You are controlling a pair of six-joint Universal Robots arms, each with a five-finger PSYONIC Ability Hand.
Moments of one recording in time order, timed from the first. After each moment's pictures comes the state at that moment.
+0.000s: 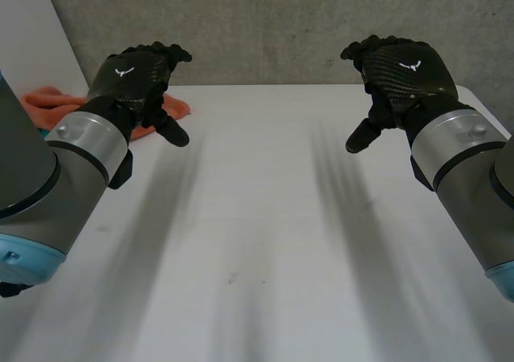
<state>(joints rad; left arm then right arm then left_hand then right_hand) 4.24 -1.75 -1.45 3.22 -1.59 3.15 2.07 -1.42 1.44 -0.04 1.58 3.01 0.27 0.28 0.28 0.28 0.10 0.21 0.26 0.27 0.27 0.09</state>
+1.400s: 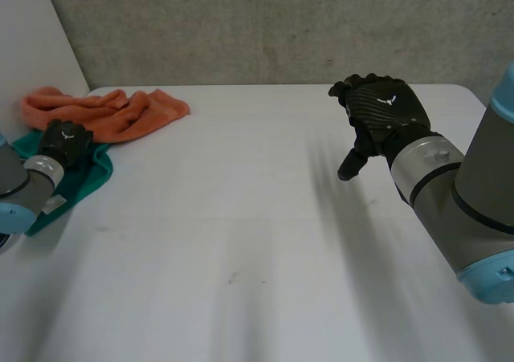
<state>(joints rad) 4.82 -2.66 -0.86 3.38 -1.24 3.88 2.07 -1.32 1.45 -0.04 1.58 2.96 1.10 1.19 1.18 1.19 0.98 0.20 0.22 0.21 0.23 0.07</state>
